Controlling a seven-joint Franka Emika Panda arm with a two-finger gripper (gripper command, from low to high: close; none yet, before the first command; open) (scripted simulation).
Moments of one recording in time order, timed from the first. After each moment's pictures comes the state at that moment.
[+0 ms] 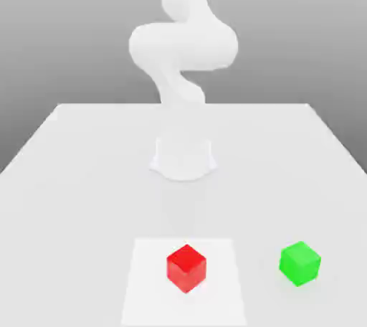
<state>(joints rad) -0.01 -0.71 0.01 -2.34 0.03 2.35 0.87</state>
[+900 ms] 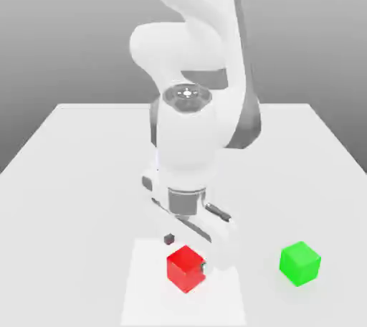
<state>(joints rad) -0.06 0.27 0.05 -2.68 -0.08 2.95 1.68</state>
